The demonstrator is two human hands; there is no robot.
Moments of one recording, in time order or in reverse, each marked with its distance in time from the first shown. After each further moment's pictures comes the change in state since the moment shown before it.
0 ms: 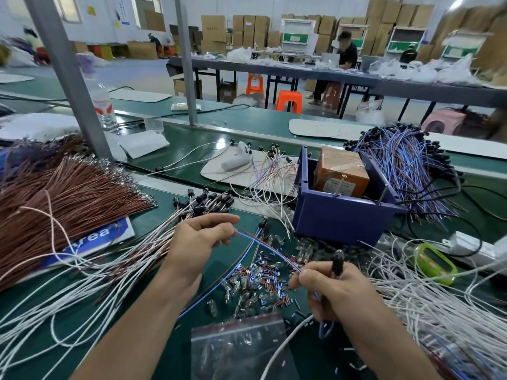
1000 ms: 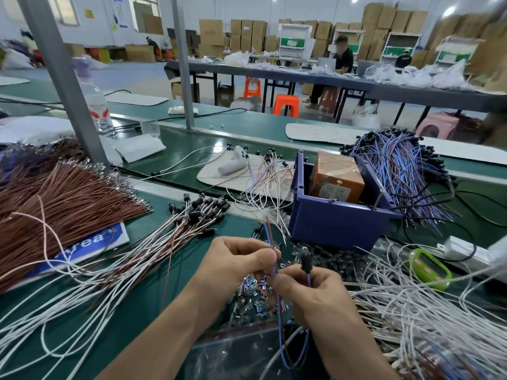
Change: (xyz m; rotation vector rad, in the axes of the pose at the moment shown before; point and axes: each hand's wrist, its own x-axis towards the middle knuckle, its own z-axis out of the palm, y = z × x) left_hand -0.033 0.005 0.037 0.033 -0.344 0.006; right_hand -0.001 -0.007 0.032 0.176 0.033 -0.020
